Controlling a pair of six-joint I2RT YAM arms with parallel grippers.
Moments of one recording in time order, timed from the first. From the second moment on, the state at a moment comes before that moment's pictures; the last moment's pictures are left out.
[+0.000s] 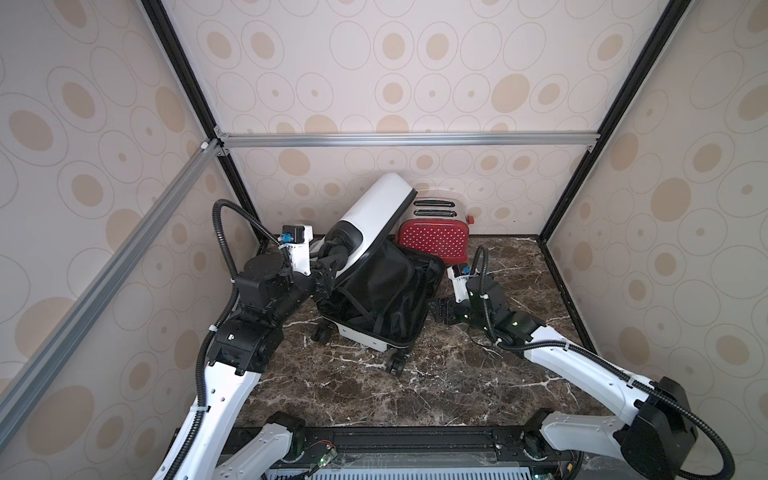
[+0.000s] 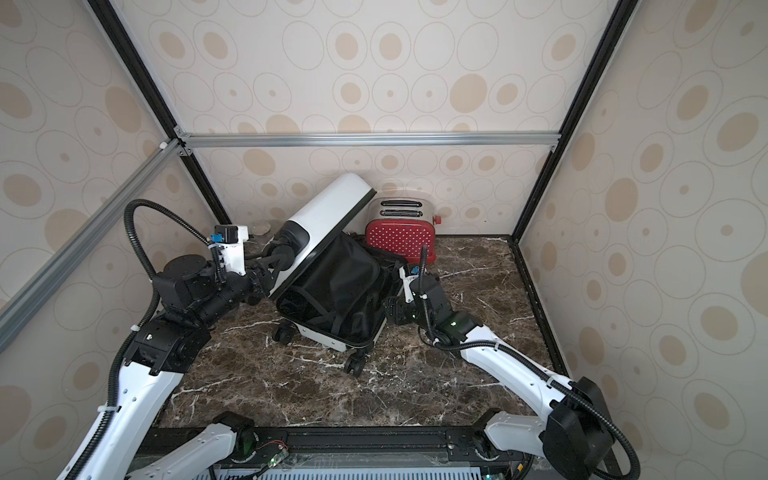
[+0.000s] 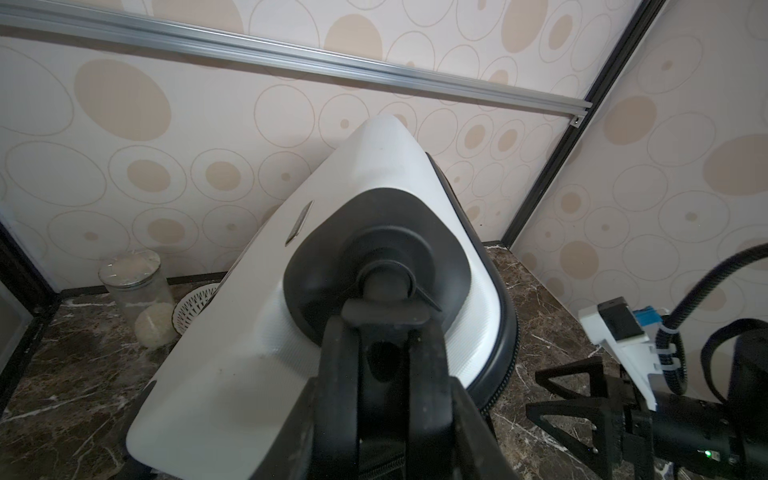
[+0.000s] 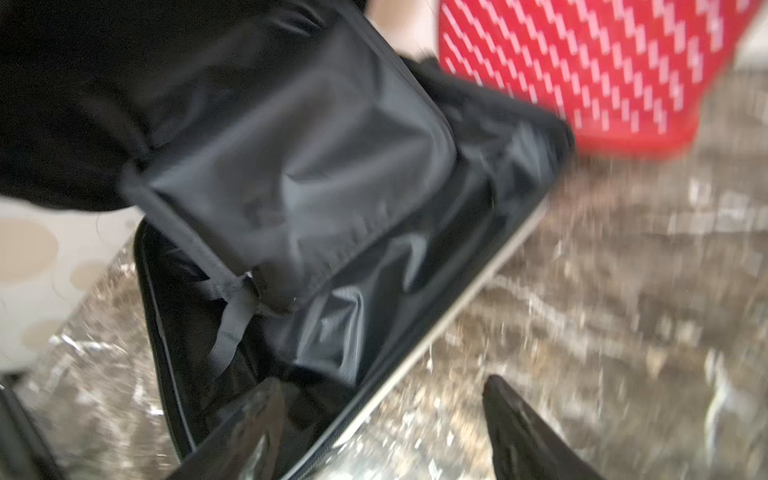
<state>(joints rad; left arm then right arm) -0.30 0.90 1.19 -0.47 0.13 -0.21 0.63 1.25 0.90 -0.30 -0.01 0.51</state>
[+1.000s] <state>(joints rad) -0.28 0.83 1.11 -0.38 0.14 -0.36 0.55 1.73 1.10 -0.30 -0.04 0.93</state>
